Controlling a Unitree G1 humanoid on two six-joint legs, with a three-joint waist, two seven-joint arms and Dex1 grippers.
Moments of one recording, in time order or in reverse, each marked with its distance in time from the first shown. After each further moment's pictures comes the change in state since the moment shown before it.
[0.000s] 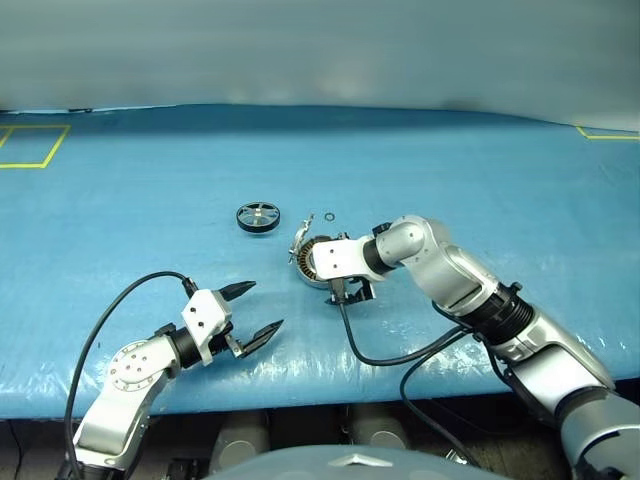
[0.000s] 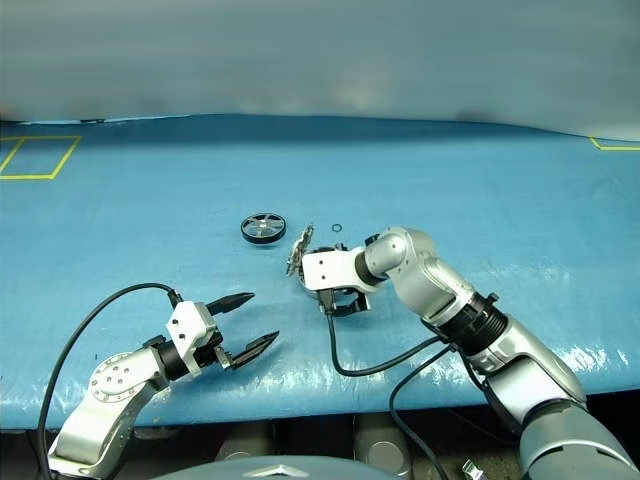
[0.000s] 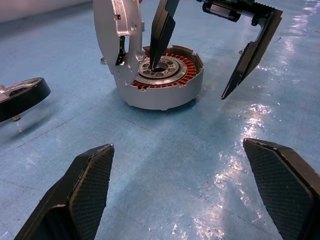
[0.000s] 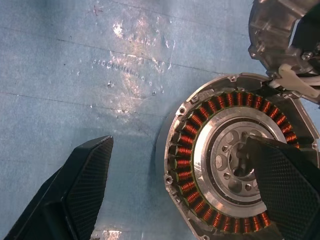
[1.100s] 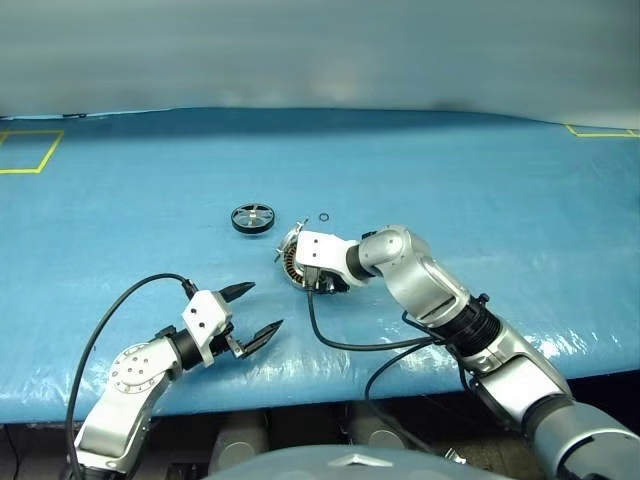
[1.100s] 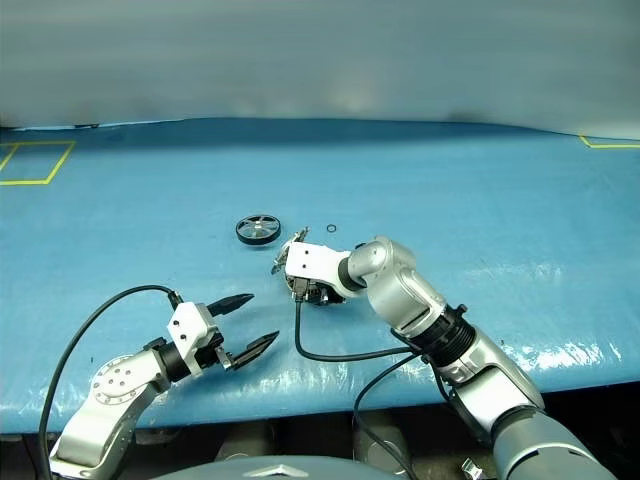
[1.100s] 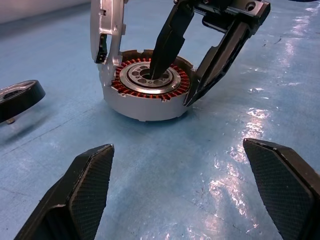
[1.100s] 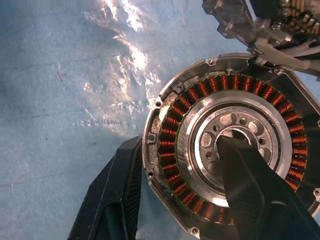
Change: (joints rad) left arm 0.011 -0.006 -0.006 0.001 0.001 0.004 0.030; right arm 0.048 0.217 -0.036 -0.069 -0.037 0.398 -0.123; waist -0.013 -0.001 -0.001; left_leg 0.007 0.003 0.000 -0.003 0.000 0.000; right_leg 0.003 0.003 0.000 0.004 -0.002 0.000
